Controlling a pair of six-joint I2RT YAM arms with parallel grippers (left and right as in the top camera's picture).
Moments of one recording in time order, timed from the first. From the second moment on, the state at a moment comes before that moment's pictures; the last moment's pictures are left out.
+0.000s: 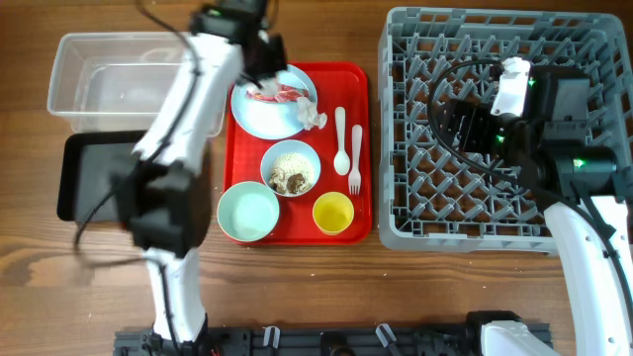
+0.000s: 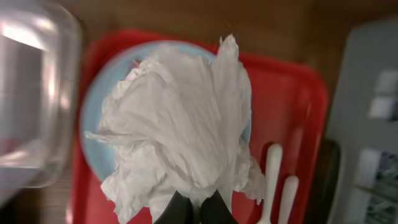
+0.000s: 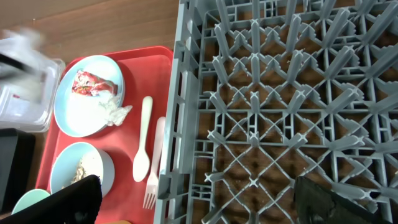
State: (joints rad) left arm -0.25 2.13 2.09 -1.09 0.05 -0.43; right arm 0.02 1.24 1.21 -0.80 -0.23 0.17
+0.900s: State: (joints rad) left arm -0.02 2.18 2.11 -1.09 0.04 -0.39; right arm 0.02 1.24 1.21 -0.80 -0.23 0.17
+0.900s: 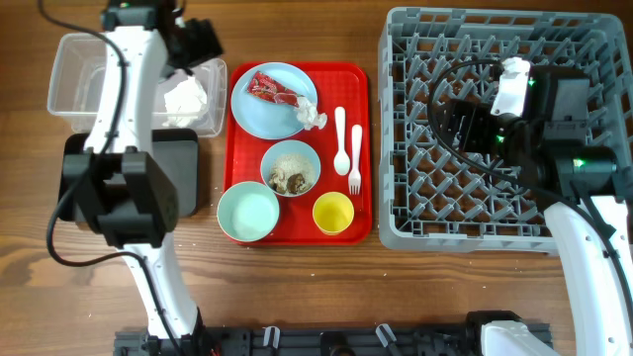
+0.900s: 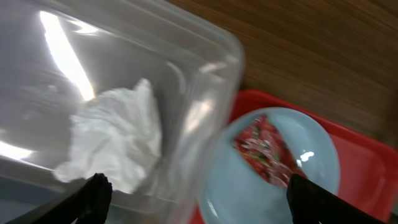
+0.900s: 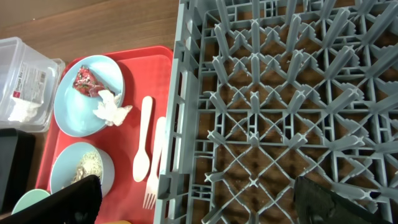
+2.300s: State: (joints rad) left arm -0.39 2.34 1.96 -0.94 0.08 -0.63; right arm 0.02 1.24 1.21 -0.82 -0.23 0.17
